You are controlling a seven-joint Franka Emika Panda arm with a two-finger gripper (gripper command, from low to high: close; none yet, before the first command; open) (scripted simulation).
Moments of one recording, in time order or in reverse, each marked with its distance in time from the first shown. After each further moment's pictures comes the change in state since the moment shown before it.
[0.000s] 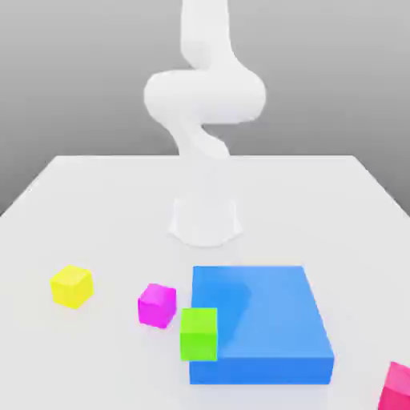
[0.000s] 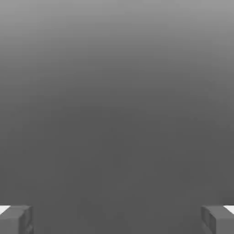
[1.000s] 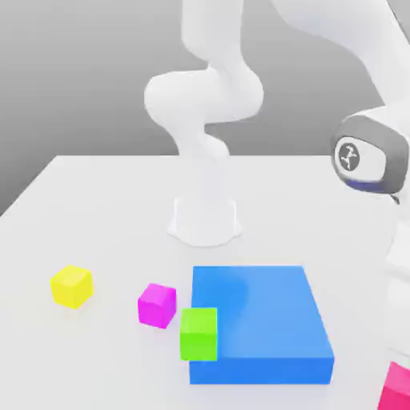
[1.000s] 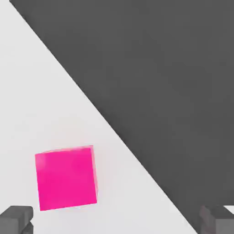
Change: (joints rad) arm 0.285 1.099 0.185 0.112 -0.144 0.258 -0.344
